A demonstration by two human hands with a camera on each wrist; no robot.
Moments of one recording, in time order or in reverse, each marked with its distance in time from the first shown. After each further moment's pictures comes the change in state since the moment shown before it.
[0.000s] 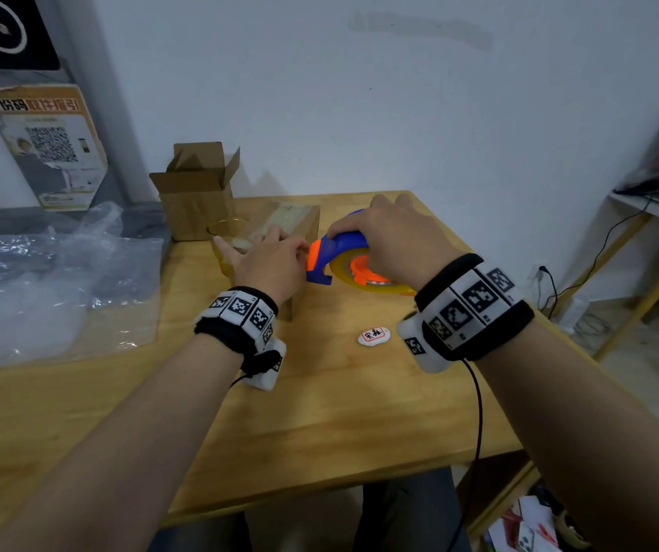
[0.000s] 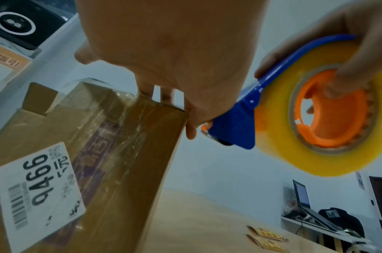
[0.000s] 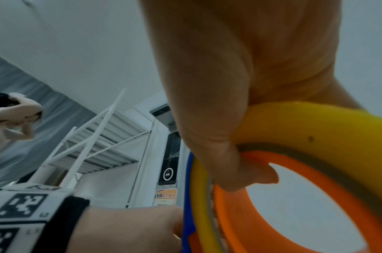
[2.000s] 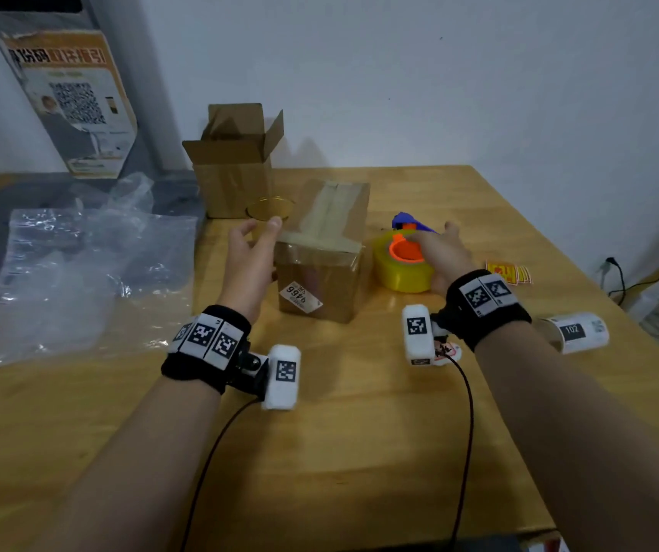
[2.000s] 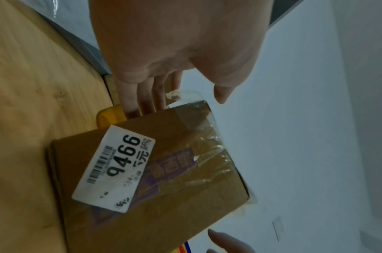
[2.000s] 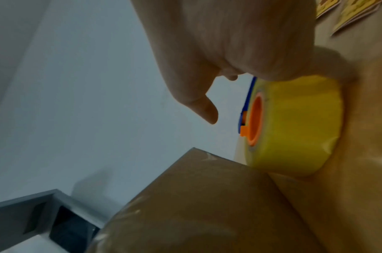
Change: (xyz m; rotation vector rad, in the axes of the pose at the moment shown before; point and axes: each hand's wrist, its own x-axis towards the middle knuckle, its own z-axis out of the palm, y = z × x) left_hand 0.017 -0.090 0.007 -1.205 0.086 -0.600; right_hand 0.120 0.036 0.147 1.221 0.021 0.902
